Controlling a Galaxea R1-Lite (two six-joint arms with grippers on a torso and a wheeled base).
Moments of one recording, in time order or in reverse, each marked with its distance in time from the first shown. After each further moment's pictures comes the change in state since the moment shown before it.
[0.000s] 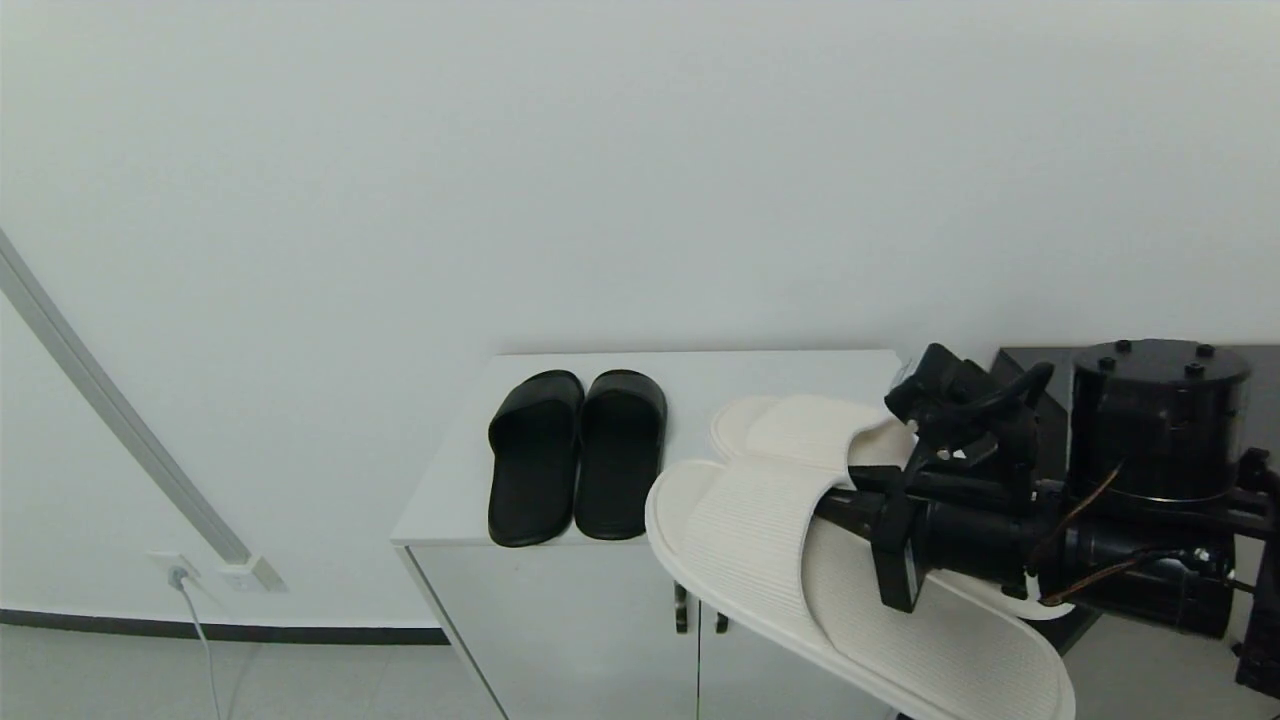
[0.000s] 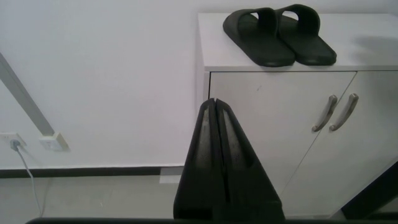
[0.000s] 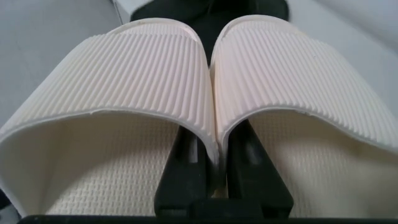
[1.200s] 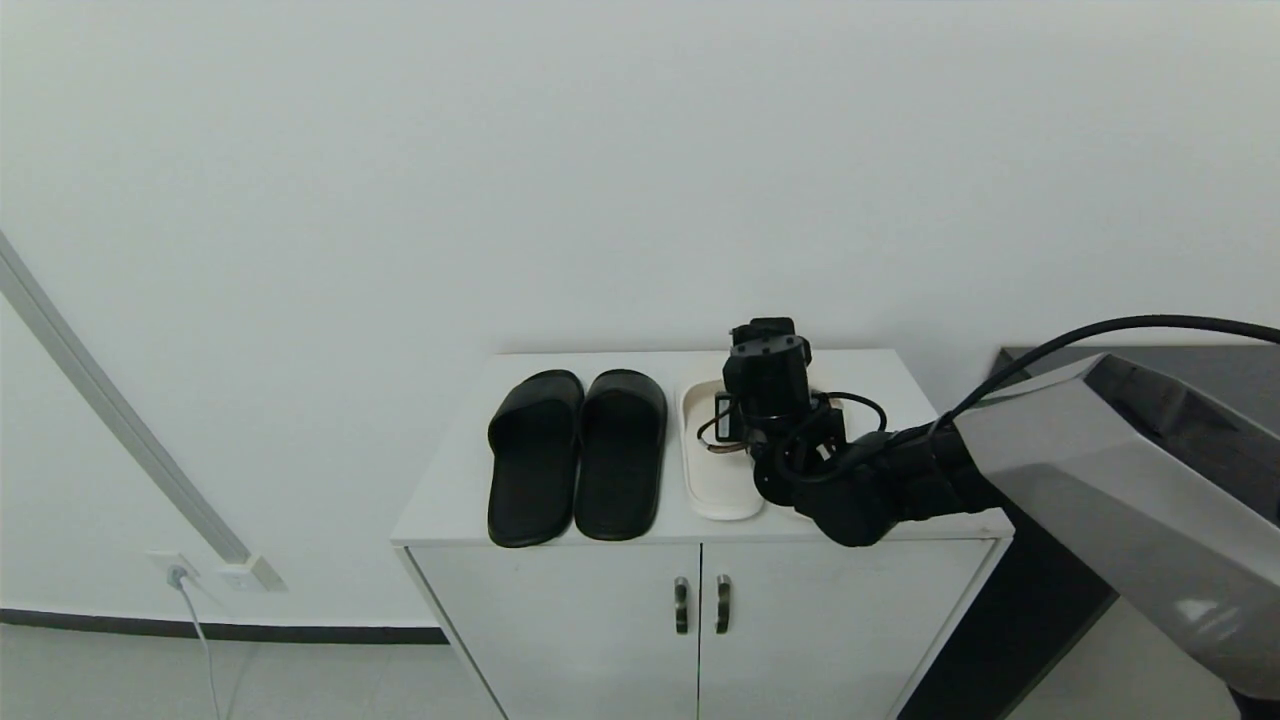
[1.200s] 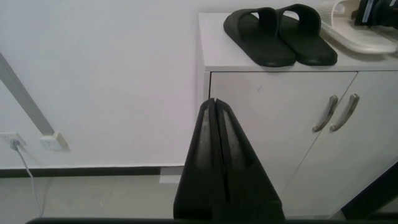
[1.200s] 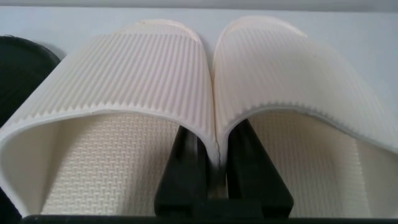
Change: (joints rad) left arm 0.000 0.000 0.000 0.000 0.001 -0.001; right arm -0.002 0.731 -0.838 0.126 -0.896 0.375
